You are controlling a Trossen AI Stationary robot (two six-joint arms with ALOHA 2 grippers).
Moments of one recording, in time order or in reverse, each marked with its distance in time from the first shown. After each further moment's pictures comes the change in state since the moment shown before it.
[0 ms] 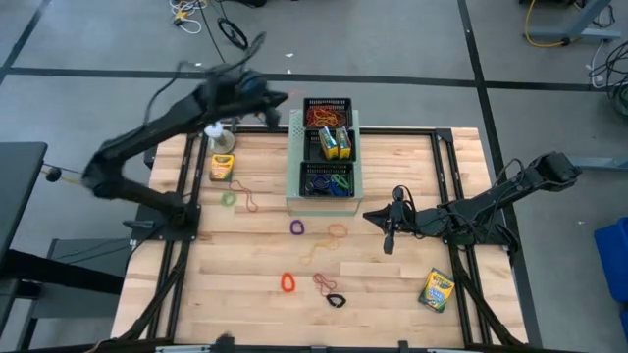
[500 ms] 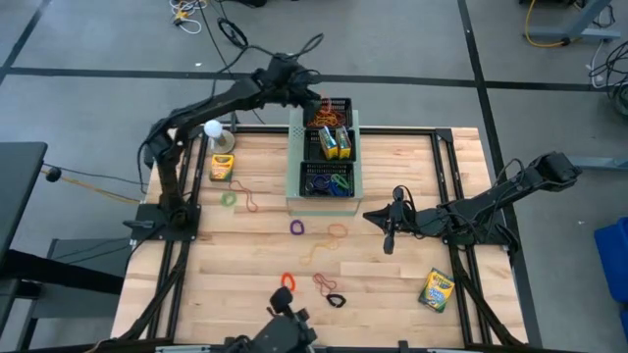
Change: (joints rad) left arm 0.064 0.554 0.392 -0.089 0.077 0.022; right arm 0.000 0.000 0.000 0.000 0.000 0.000
